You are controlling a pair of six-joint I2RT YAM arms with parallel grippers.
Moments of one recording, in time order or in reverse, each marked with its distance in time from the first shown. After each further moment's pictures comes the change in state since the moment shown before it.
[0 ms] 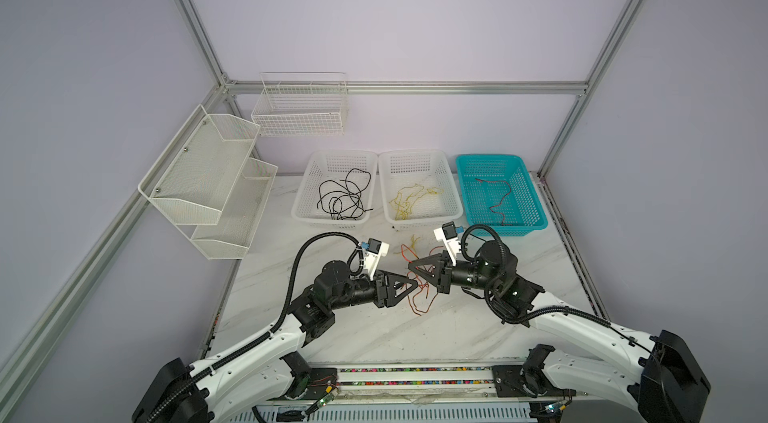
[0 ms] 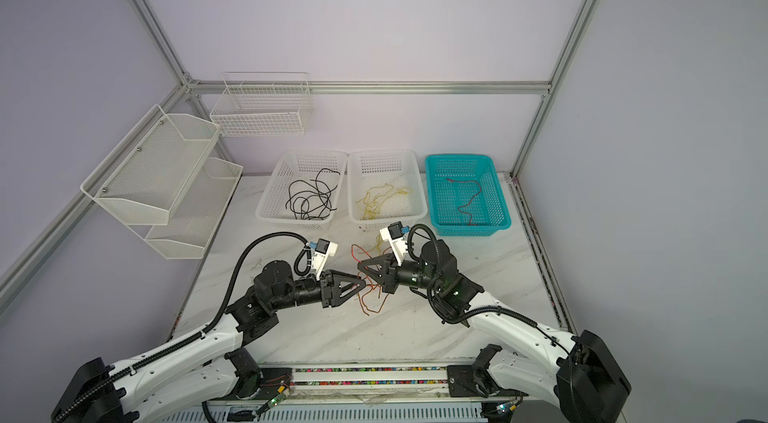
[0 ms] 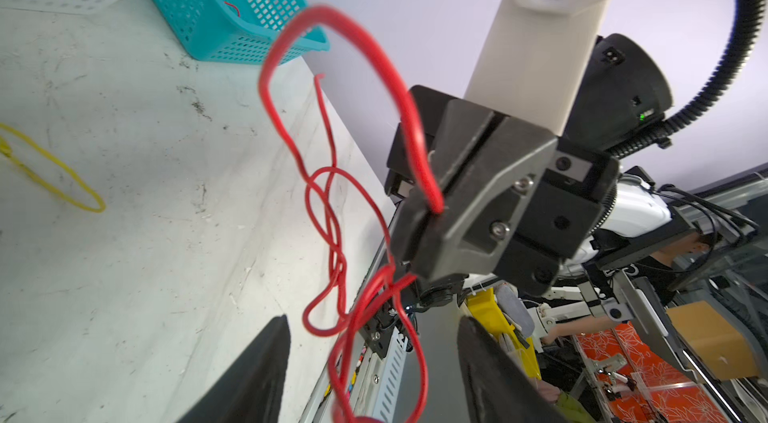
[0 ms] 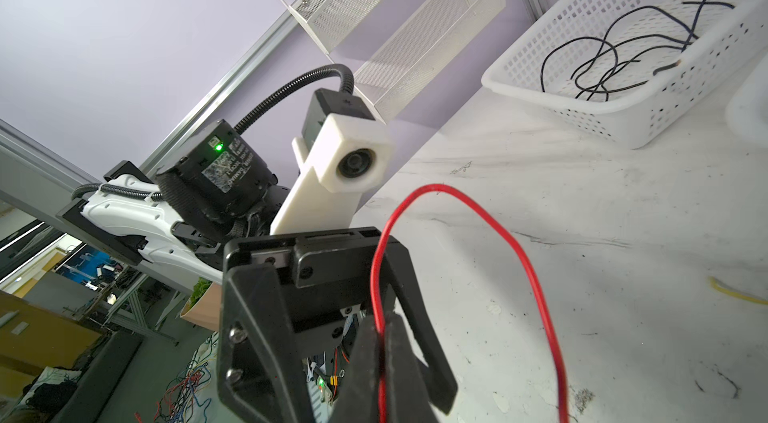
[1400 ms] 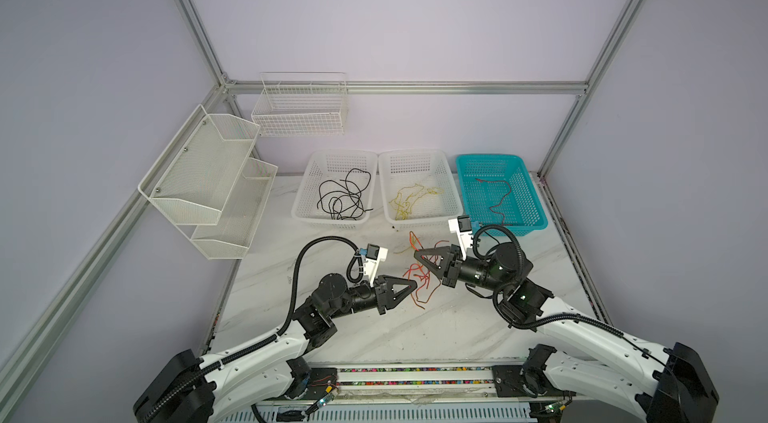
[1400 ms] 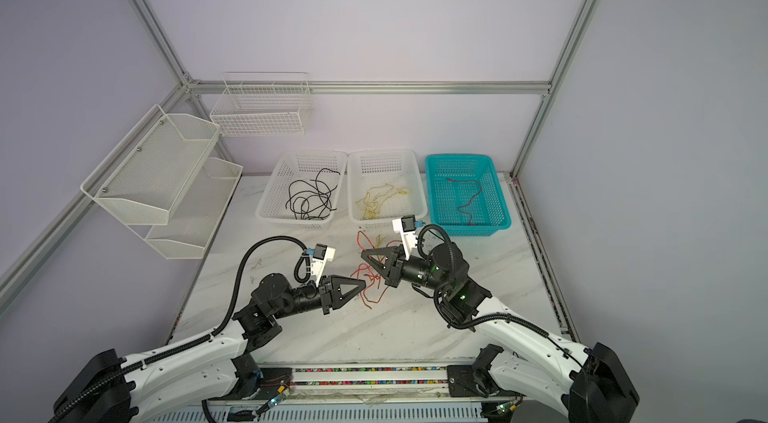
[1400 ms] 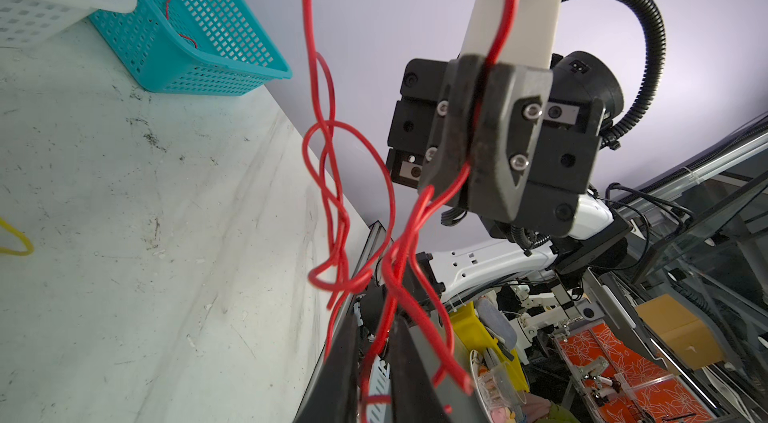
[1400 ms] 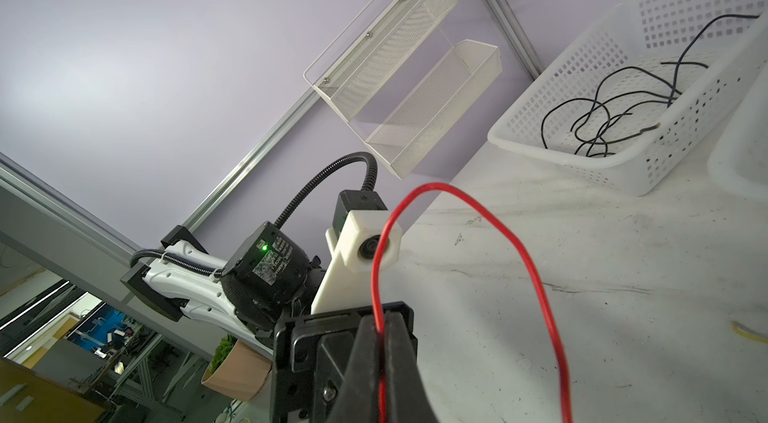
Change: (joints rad) left arm -0.053 0.019 -0.103 0.275 -0.058 -0.061; right arm 0.007 -0.074 -0.006 0.089 0.076 0.149
